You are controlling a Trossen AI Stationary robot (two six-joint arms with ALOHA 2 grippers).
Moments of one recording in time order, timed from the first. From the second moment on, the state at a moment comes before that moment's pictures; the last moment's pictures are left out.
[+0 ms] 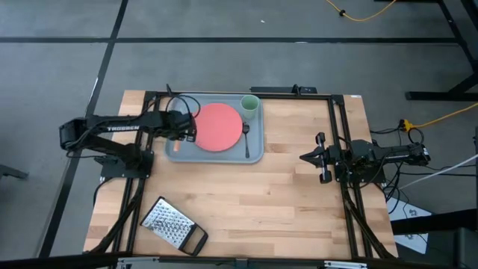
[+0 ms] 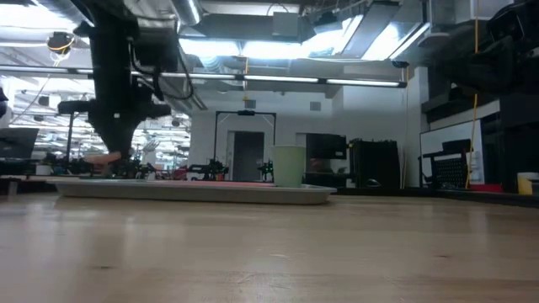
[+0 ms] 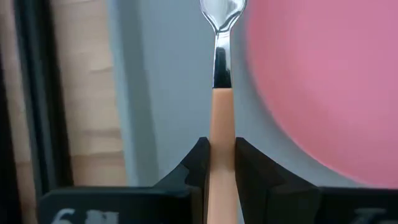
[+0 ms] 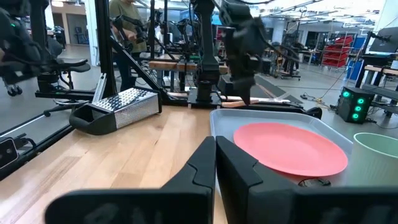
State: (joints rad) left arm 0.37 1.20 0.73 -0.87 -0.33 -1.07; right arm 0.12 0.01 0.01 0.04 0.09 -0.06
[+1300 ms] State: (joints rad) left arm 0.56 1.44 0.75 -0.71 -0.25 -0.98; right arm 0.12 0.01 0.01 0.04 0.09 -0.06
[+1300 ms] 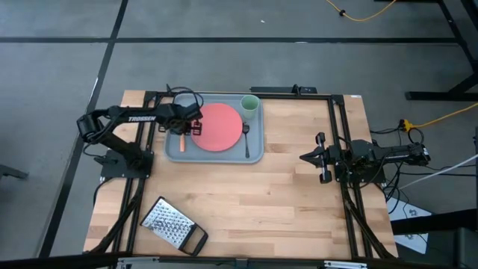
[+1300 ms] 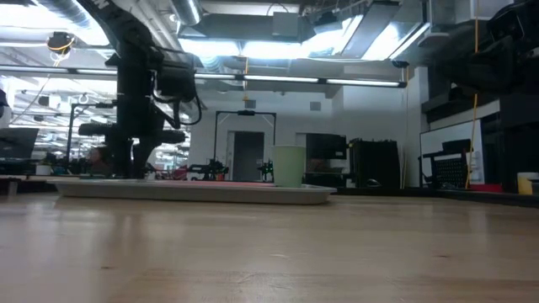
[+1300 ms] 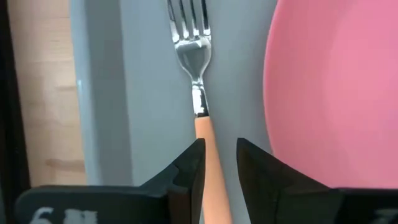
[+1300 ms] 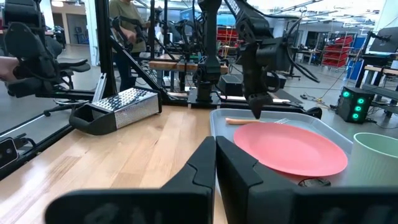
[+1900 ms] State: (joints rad) left arm 0.35 1.44 1.15 -1.03 0.00 -0.78; right arm 0.12 0.01 0.01 0.04 0.09 -0.06
